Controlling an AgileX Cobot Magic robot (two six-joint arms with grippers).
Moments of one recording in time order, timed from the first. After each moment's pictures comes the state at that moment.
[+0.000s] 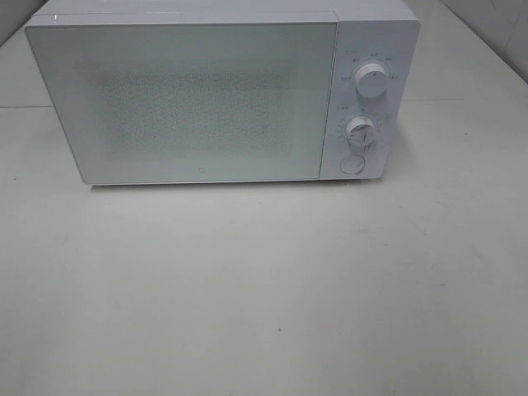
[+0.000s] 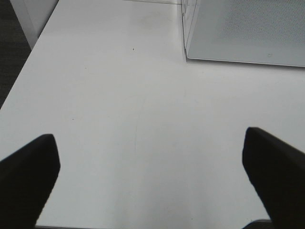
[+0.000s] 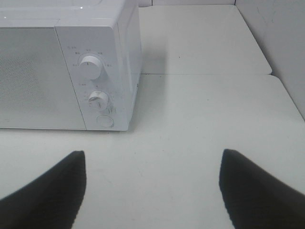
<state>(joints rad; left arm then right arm) -0.01 0.00 -0.52 0.00 1.08 -0.09 0.13 0.29 -0.54 -0.08 0.62 0.10</state>
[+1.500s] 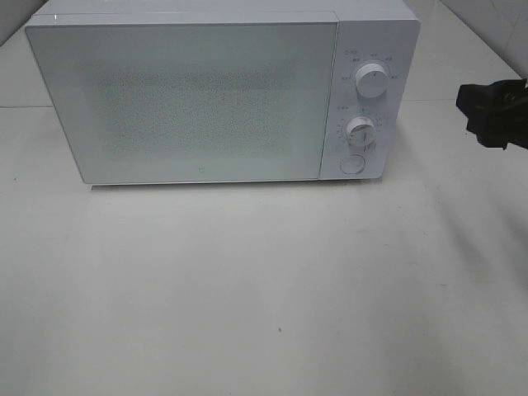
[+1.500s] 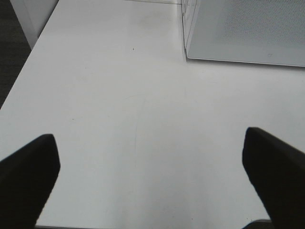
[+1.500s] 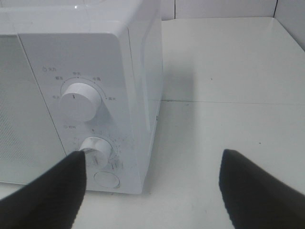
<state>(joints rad) -0.01 0.00 -0.52 0.00 1.08 -0.09 0.13 1.15 -0.37 -0.06 -0.50 0.10</state>
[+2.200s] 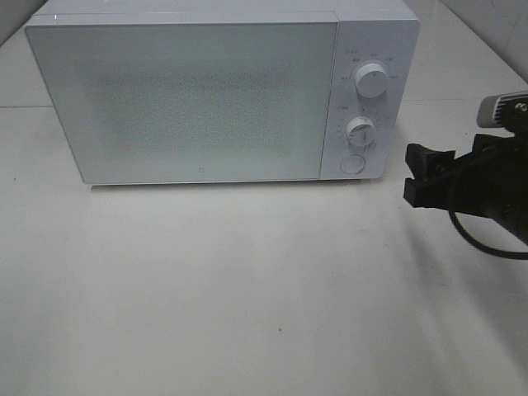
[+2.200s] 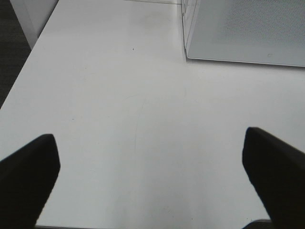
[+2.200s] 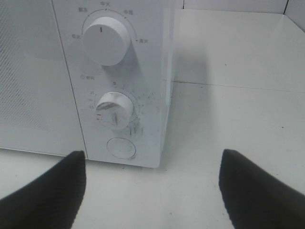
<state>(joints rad) -0.01 0.00 -0.52 0.00 1.08 -0.09 0.43 1.48 -0.24 0.33 -1.00 -0.18</state>
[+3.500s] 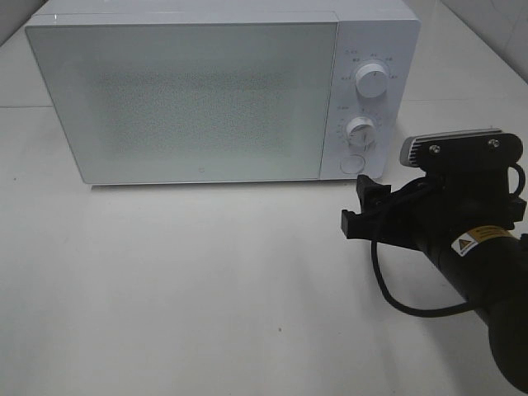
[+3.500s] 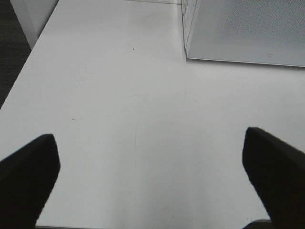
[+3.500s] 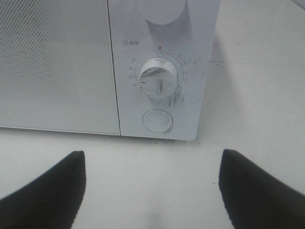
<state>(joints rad) -0.01 0.00 -0.52 0.00 1.08 -0.09 0.82 1.67 -0.30 0.79 -1.16 -0.23</state>
